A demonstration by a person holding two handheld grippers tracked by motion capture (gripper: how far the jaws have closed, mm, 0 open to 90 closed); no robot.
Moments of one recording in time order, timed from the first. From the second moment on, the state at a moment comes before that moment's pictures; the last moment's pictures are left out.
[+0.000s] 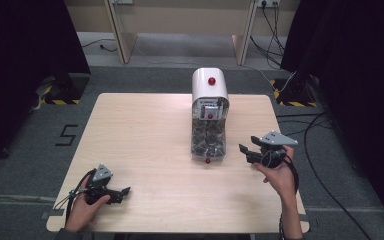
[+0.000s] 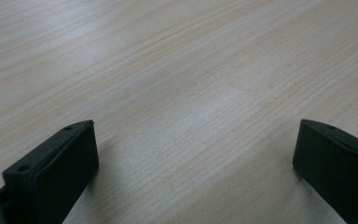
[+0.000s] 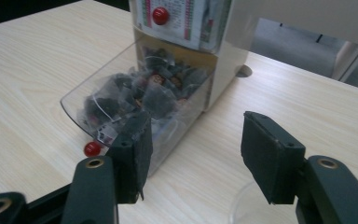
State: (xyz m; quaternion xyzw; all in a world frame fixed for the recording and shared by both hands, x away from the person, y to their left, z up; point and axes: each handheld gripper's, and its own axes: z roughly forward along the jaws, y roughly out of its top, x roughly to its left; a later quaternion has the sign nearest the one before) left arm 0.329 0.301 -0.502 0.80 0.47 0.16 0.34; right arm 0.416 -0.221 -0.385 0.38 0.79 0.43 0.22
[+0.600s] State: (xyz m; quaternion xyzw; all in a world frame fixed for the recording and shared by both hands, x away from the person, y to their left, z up) left arm 0.329 0.301 -0.502 0.80 0.47 0.16 0.34; right arm 0.413 -0.195 -0.398 0.36 0.81 0.43 0.20
